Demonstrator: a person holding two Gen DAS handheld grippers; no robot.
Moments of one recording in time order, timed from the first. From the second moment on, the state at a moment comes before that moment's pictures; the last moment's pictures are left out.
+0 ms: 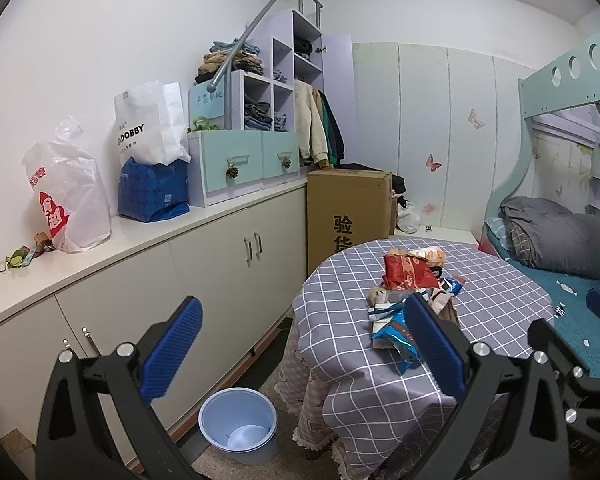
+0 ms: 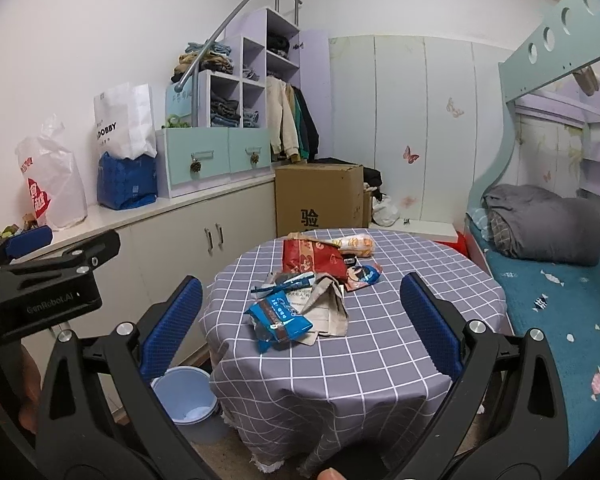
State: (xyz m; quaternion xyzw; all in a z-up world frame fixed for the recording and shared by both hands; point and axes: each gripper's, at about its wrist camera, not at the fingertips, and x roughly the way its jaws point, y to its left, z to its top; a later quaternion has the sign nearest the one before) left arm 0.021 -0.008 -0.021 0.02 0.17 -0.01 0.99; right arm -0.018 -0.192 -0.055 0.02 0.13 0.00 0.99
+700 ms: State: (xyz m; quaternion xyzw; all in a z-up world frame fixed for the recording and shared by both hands) left arm 0.080 -0.034 -0.070 0.04 0.23 -0.03 0.97; right arm 0.040 -0.231 -0.106 0.08 0.19 -0.02 0.98
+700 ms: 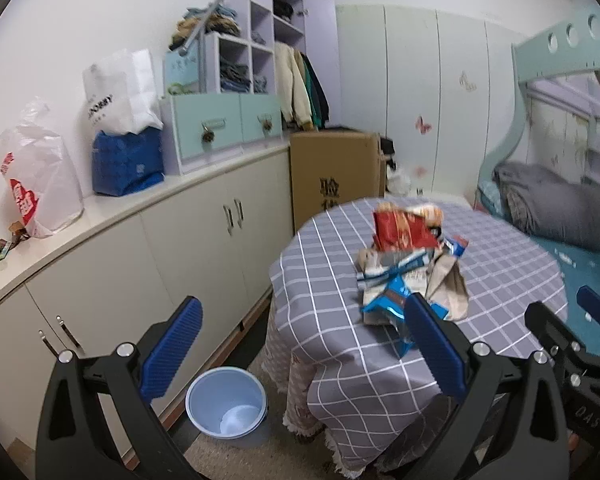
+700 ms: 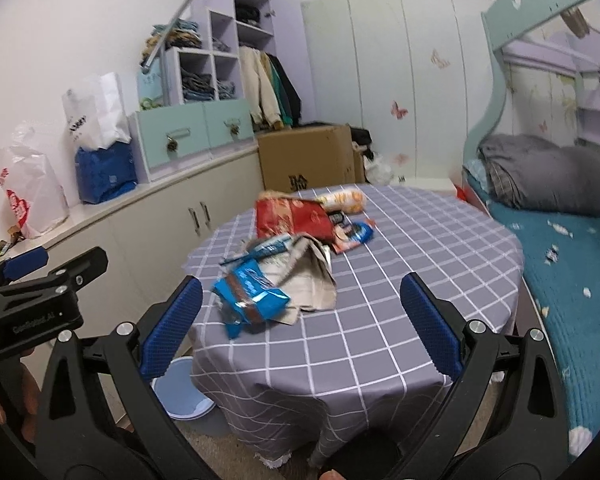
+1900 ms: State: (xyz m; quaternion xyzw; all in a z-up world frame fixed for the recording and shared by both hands) left arm 0.208 -0.111 -0.153 -0.01 0.40 -0.14 0.91; right arm 0.124 -0.307 -0.167 0.16 0.28 -0.06 0.95
